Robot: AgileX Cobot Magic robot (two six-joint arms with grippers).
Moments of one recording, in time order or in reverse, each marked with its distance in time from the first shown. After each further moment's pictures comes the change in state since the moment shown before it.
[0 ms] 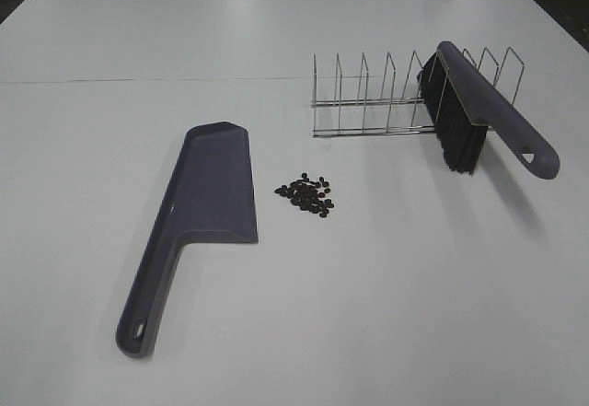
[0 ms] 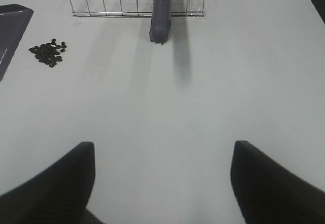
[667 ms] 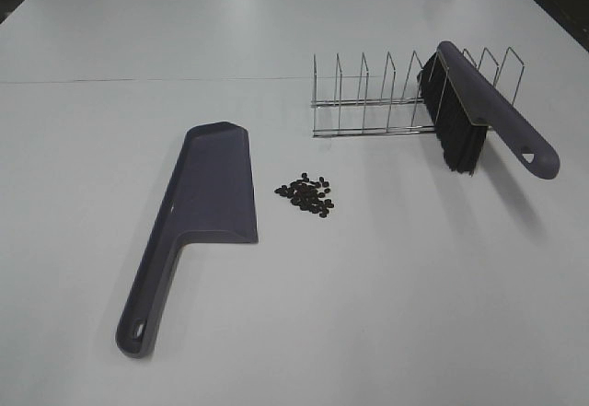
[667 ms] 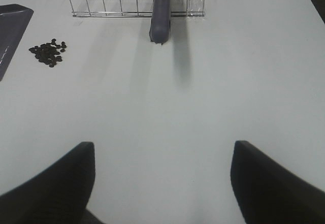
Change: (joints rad) left arm 0.000 0.000 0.000 0.000 0.000 0.000; right arm 0.000 0.000 0.000 0.000 0.000 0.000
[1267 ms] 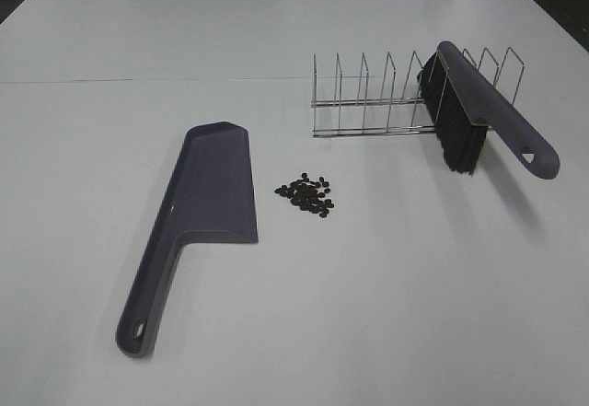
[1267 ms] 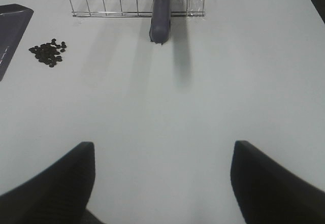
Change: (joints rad) left arm 0.000 0.000 0.000 0.000 0.000 -0.001; right arm 0.000 0.000 0.000 0.000 0.000 0.000
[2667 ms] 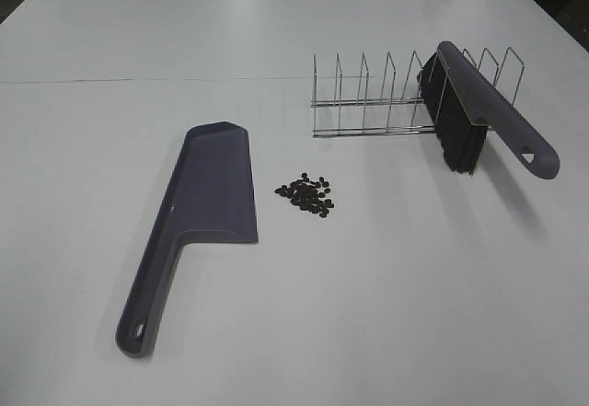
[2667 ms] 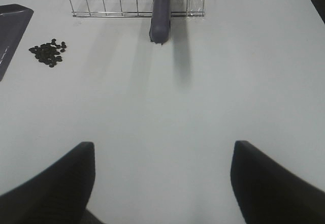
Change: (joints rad) left arm 0.000 0.429 -0.120 0.106 0.131 -0.006; right arm 0.000 0.000 0.000 0.000 0.000 0.000
